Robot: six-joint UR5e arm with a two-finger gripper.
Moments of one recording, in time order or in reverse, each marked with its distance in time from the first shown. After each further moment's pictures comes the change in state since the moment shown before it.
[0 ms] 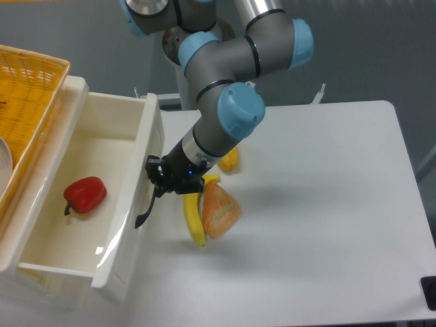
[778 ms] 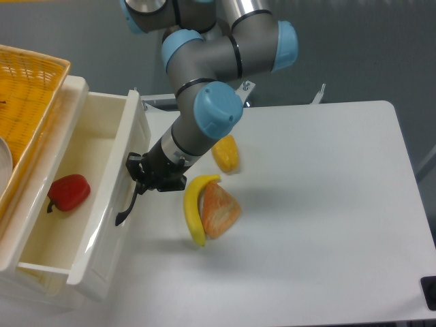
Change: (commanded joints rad) arm -0.072 0.003 0.000 0.003 -0.002 -0.044
